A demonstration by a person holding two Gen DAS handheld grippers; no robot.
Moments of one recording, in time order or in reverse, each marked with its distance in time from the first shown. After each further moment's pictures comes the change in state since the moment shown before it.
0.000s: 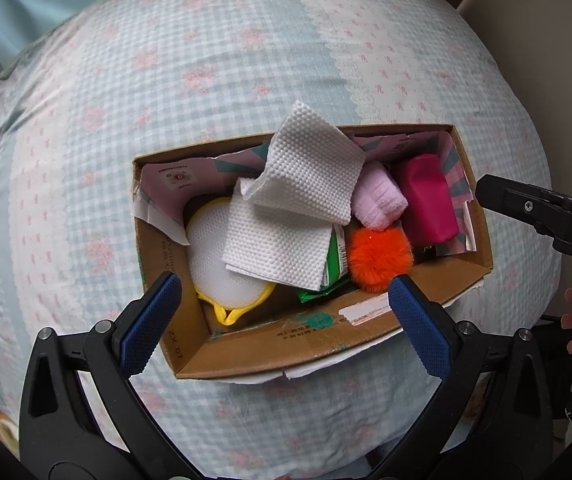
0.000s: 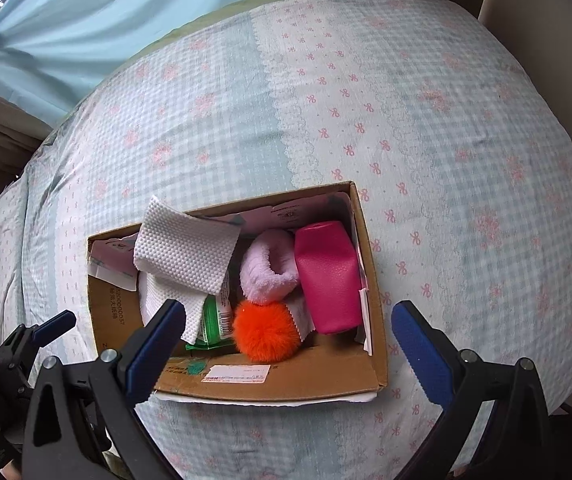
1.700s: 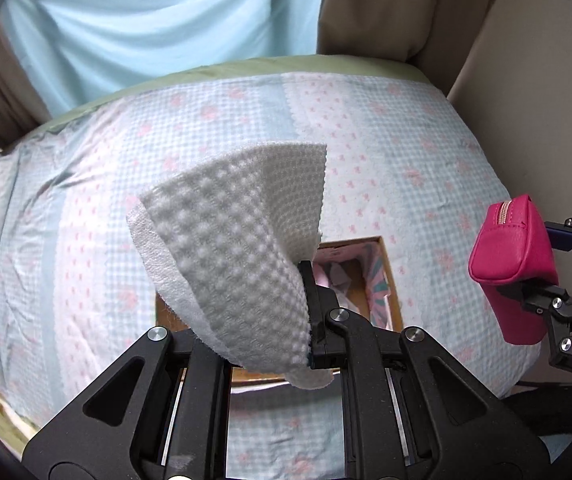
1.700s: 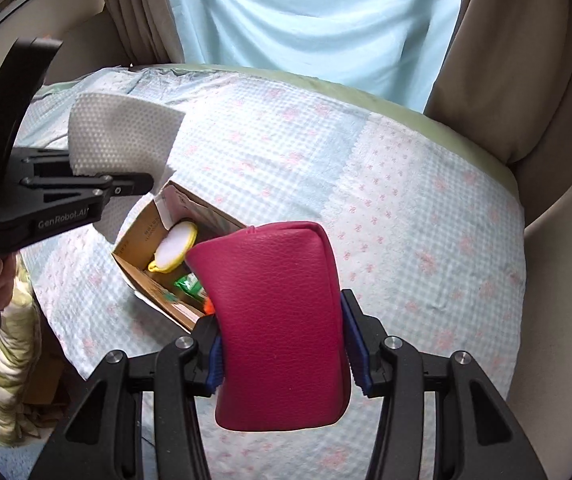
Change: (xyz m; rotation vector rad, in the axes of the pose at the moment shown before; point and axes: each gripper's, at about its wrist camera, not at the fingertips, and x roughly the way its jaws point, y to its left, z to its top) left arm -0.129 -0.104 0.043 -0.051 -0.295 0.117; right arm -0.138 -0.008 -0.007 -0.665 -0.175 0.051
